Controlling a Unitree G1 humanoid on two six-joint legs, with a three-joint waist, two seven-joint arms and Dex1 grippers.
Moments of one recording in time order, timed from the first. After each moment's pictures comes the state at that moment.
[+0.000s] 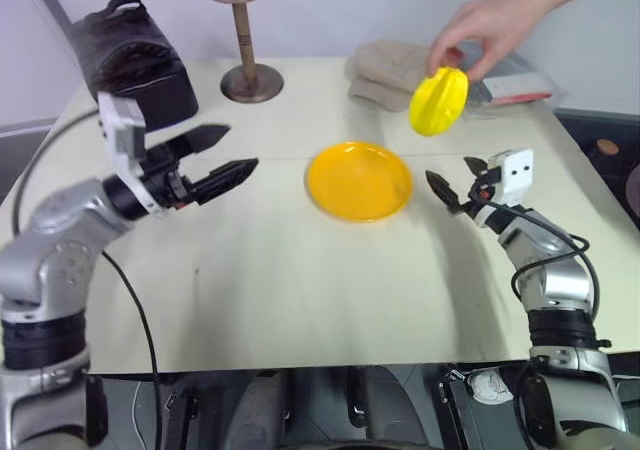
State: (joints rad) left arm -0.48 0.72 0.29 -0.28 -0.91 0.69 -0.89; right arm -0.44 -0.50 -0.21 0.26 0.33 0.17 0.56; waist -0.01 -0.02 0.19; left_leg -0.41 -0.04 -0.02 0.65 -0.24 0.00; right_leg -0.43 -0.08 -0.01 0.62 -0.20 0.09
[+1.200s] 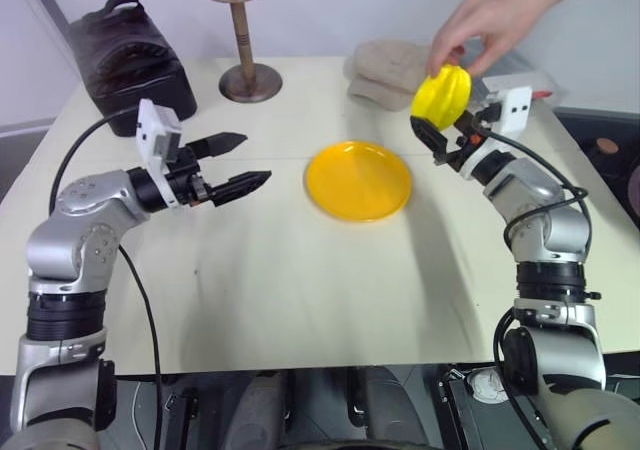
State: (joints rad) left arm -0.52 0.67 0.17 -0.09 -0.63 0.52 -0.98; right arm -0.69 -0.45 -0.22 0.24 0.45 0.42 0.51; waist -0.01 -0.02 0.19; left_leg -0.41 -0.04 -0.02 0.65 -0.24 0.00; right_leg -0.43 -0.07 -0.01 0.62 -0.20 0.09
